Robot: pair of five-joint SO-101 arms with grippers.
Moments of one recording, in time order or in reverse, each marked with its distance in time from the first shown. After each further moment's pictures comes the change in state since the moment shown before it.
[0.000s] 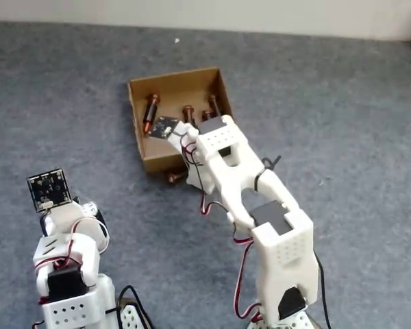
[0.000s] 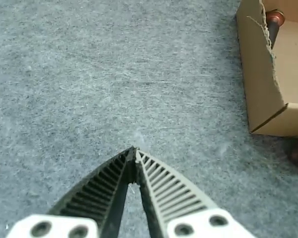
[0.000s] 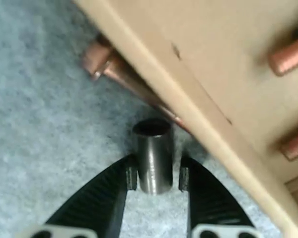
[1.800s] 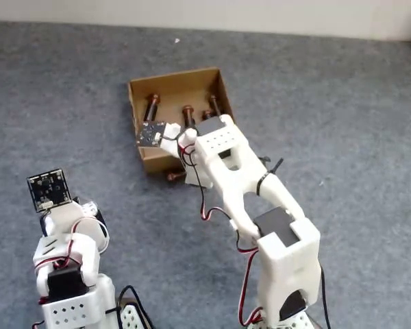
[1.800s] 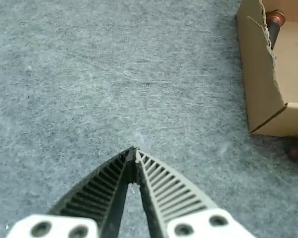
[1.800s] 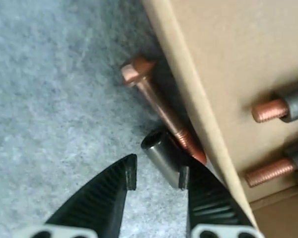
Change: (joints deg) left arm 0.0 0.0 0.0 0.0 0.0; right arm -0.7 -2.6 1.9 -3.7 14.5
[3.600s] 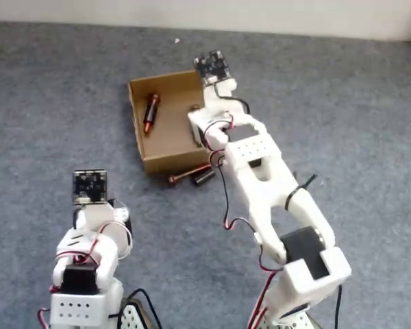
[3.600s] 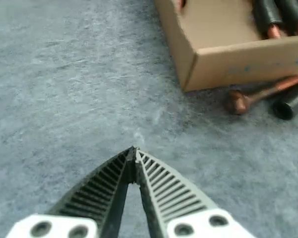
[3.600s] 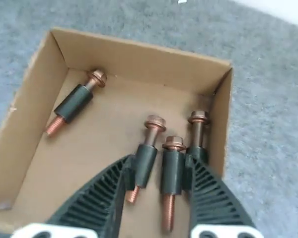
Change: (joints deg) left arm 16.3 0.0 3.9 -0.2 0.0; right arm 5.5 -18.5 16.0 -40.2 -47.6
